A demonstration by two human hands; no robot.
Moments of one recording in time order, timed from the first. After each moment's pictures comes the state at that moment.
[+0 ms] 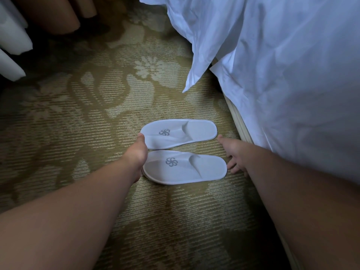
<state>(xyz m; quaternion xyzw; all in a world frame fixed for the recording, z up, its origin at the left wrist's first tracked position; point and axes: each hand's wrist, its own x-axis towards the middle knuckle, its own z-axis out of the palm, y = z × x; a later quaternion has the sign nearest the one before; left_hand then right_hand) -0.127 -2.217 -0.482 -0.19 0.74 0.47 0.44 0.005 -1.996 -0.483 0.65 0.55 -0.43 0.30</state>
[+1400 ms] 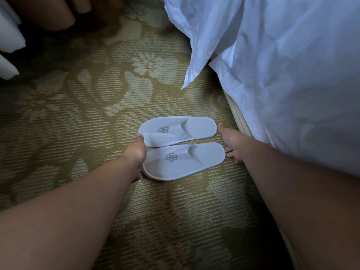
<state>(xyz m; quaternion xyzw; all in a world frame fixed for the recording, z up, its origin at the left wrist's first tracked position) -0.127 -2.218 -0.482 -0.20 0.75 0.43 0.46 -0.004 -2.001 -0.469 0.64 0.57 -0.49 0.16</state>
